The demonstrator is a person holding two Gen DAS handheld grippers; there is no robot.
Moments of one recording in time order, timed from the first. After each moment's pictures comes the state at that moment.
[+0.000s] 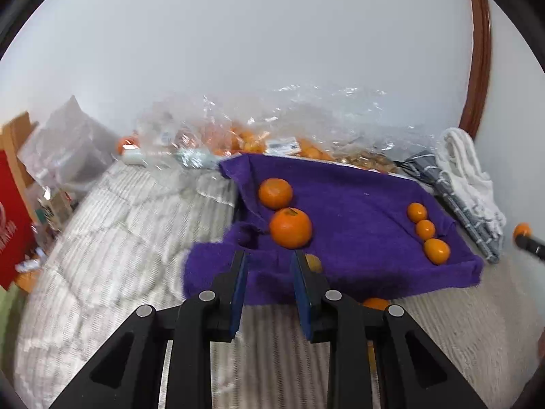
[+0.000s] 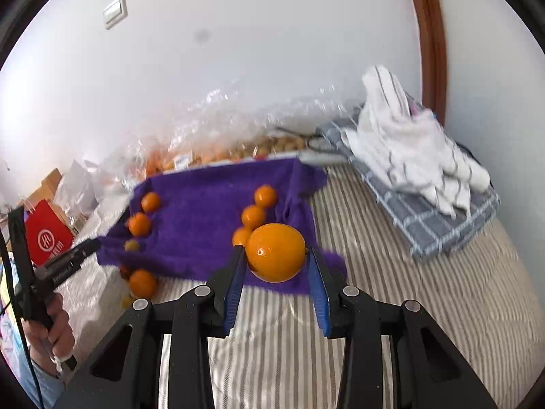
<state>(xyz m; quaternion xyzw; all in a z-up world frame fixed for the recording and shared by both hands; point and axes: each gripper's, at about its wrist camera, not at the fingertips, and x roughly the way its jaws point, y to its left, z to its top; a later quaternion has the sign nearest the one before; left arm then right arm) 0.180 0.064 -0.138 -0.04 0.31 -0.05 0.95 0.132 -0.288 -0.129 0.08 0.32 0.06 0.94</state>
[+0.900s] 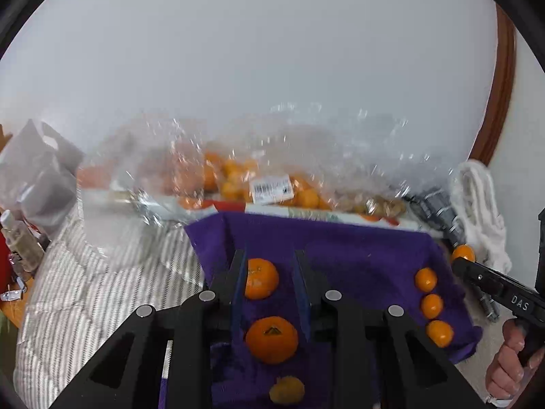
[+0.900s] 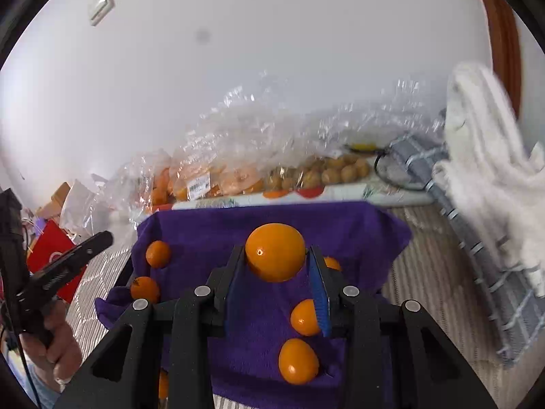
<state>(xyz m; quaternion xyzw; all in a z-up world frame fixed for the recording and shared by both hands) 0.298 0.039 -0.114 -0.06 0.34 -0.06 0.94 0.285 -0.242 -0.145 0.11 0.35 0.13 0.92</state>
